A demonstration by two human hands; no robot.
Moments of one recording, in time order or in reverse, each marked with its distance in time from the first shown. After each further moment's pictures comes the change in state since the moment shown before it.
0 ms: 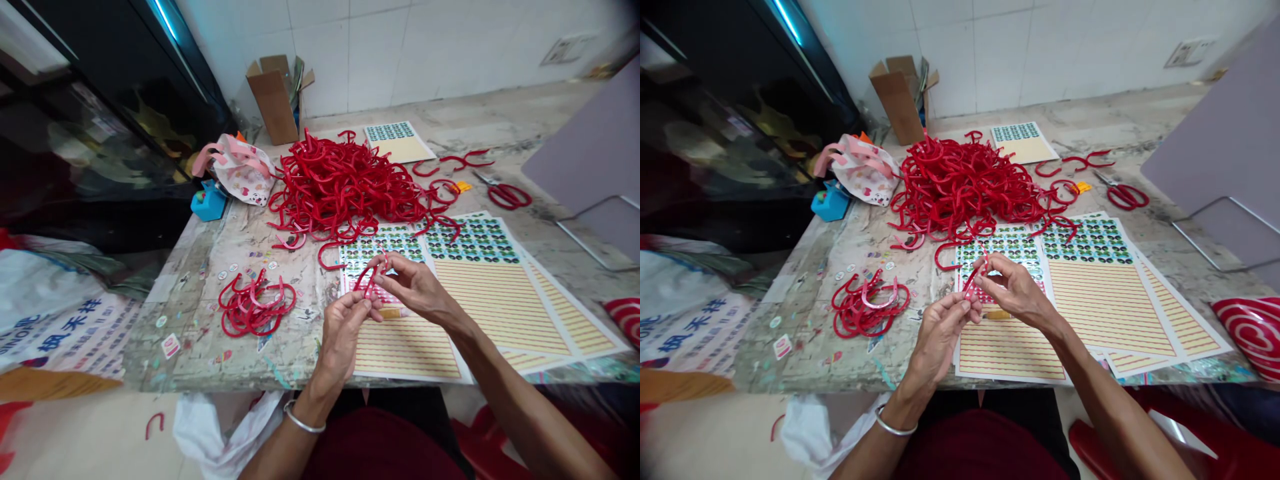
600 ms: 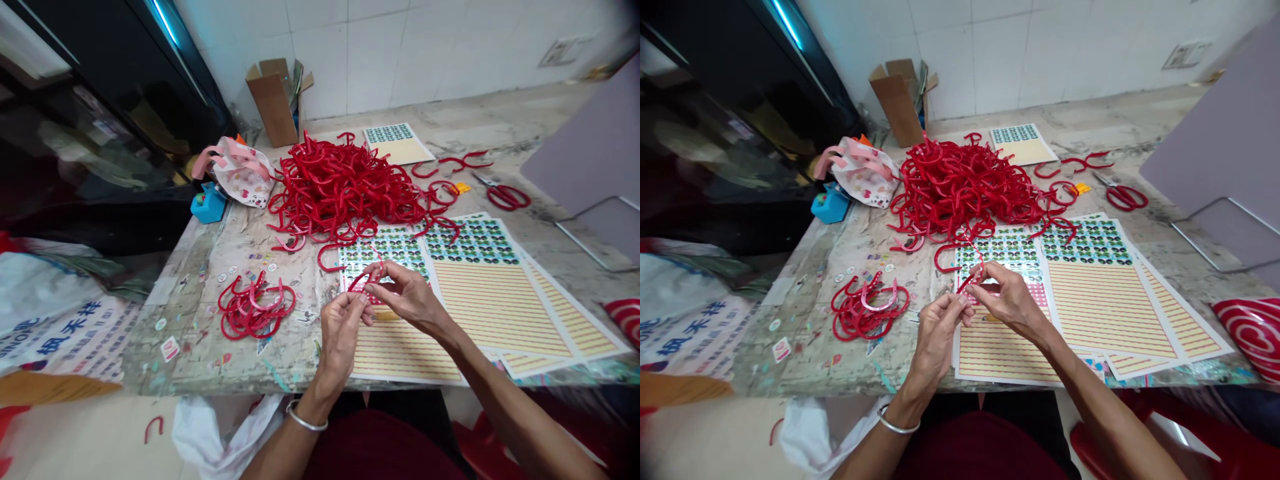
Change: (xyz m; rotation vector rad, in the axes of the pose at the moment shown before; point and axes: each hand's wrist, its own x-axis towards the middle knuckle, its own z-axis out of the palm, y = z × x) left_hand 0.006 -0.008 -0.005 0.196 0.091 0.148; right_hand -0.005 0.002 0.016 -0.037 0.095 0.016
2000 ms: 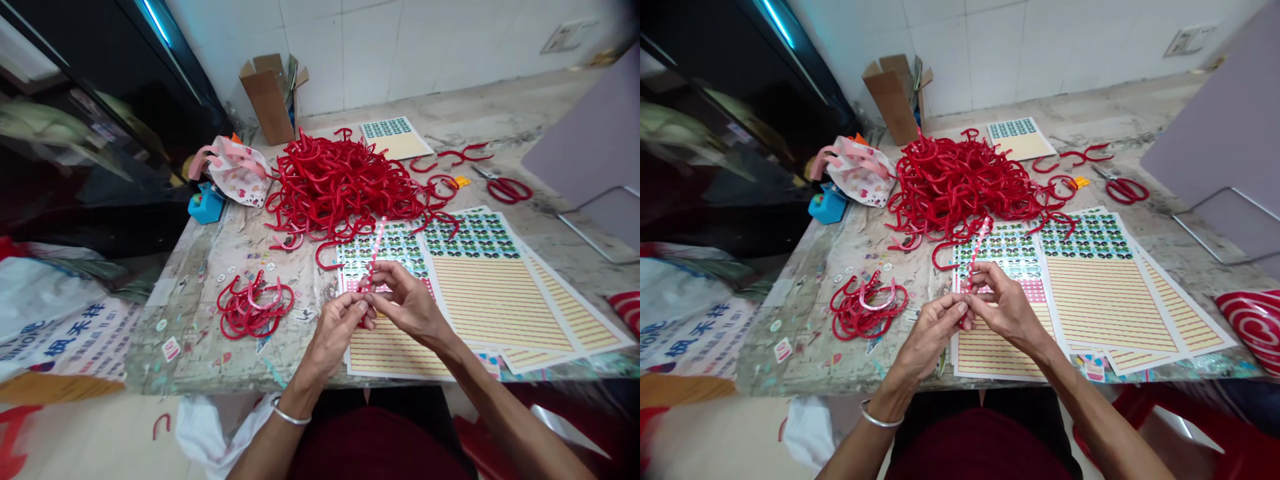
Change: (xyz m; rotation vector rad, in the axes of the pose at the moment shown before) left_hand 0.002 0.015 -0.012 0.053 -0.293 -0.162; right_hand -0.019 0.004 0.012 0.261 0.056 0.131
